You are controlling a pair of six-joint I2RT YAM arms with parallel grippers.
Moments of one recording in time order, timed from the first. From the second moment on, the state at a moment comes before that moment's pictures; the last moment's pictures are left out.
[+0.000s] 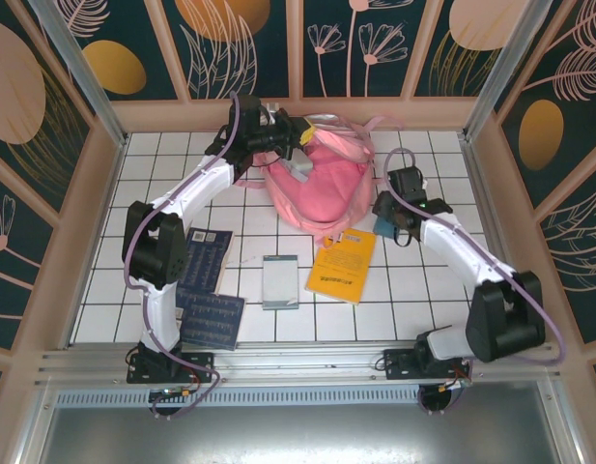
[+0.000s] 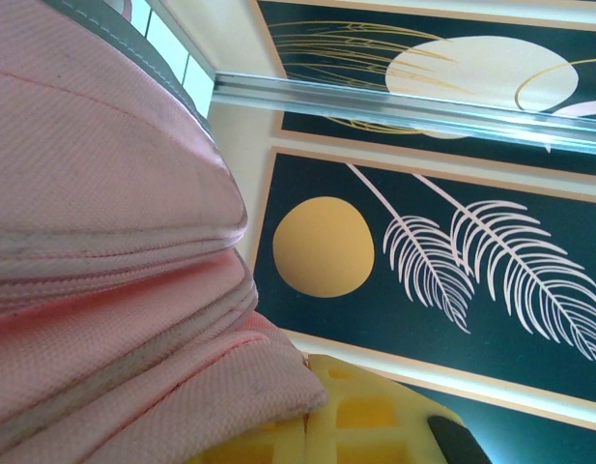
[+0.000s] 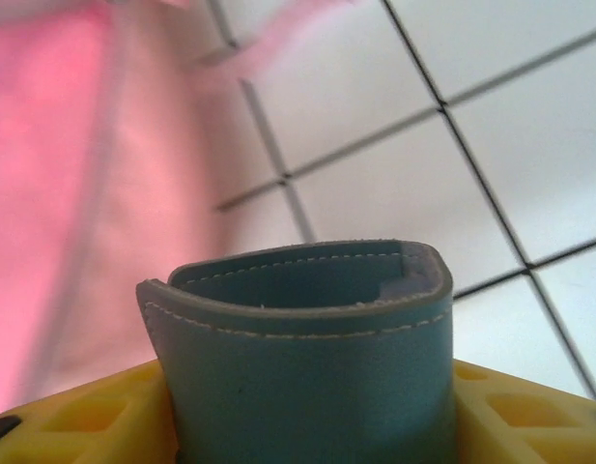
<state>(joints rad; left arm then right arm) -0.43 2.02 1.75 0.03 0.65 -1.54 0.31 1.35 0.99 -0.51 0.17 0.63</state>
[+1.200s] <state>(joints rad) -0.47 2.12 2.03 -0.06 0.60 -1.57 0.37 2.18 1.69 -0.02 0.31 1.04</state>
